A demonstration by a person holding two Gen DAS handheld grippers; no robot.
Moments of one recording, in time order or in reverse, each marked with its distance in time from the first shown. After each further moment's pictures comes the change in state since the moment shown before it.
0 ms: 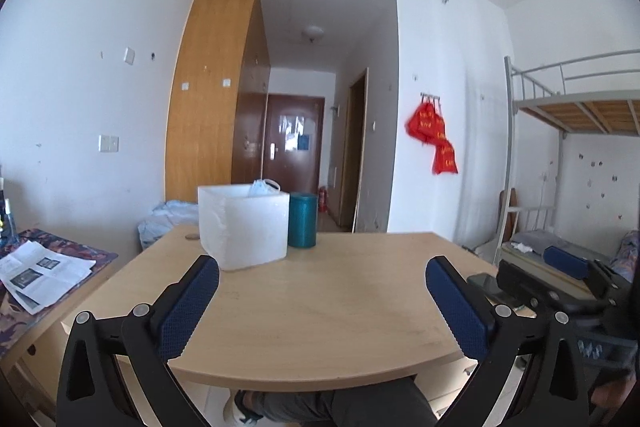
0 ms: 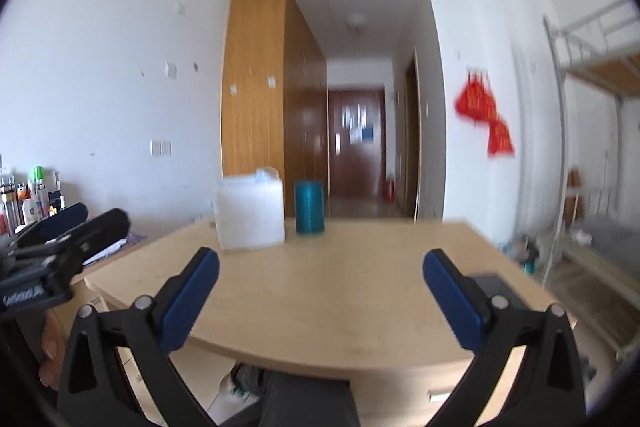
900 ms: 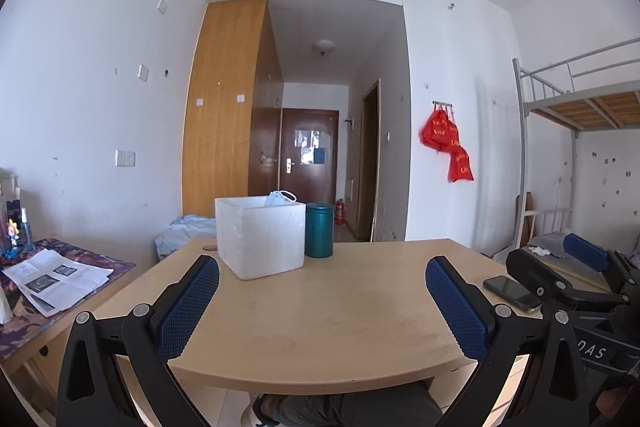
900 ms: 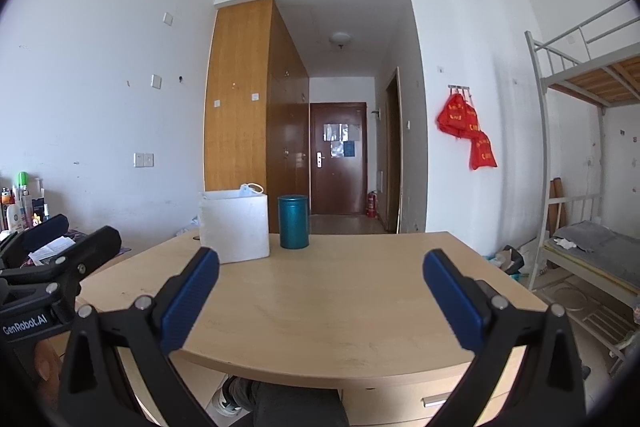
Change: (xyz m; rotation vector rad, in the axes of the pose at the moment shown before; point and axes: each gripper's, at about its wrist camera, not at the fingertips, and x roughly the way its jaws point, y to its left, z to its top) left arm -0.004 -0.007 -0.008 0.031 -0.030 0.072; right arm 0.002 0.004 -0.004 -0.002 -0.056 -0.074
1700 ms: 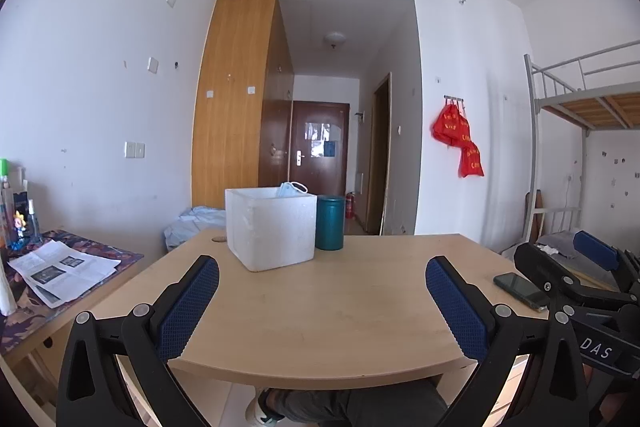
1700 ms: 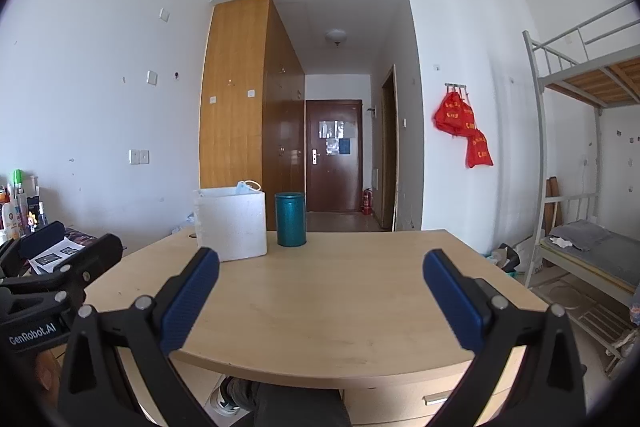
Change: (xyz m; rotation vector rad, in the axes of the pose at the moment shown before) left arm 0.005 0.002 -0.004 -0.016 0.029 0.035; right arm 0.001 0.011 0.001 -0.004 0.013 -0.023
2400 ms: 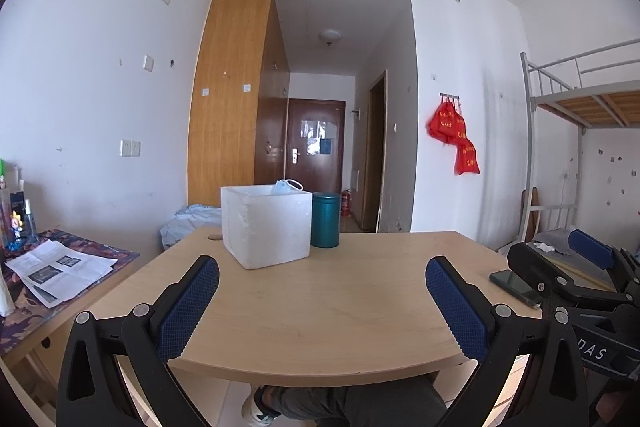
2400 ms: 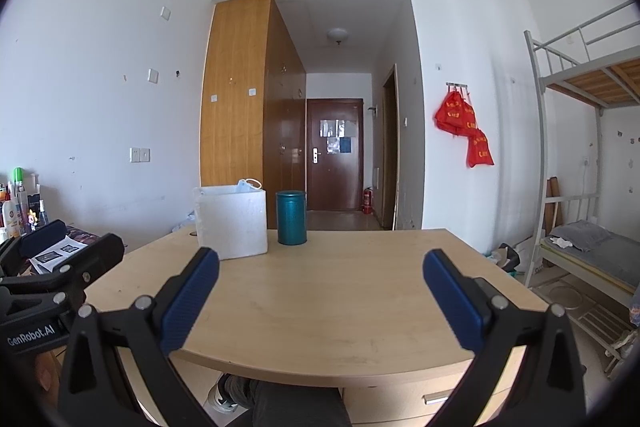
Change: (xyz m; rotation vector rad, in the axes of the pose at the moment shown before) left arm -0.001 -0.002 -0.002 0.001 0.007 -0.013; right arm 0.001 0.000 0.000 -0.004 0.005 0.002
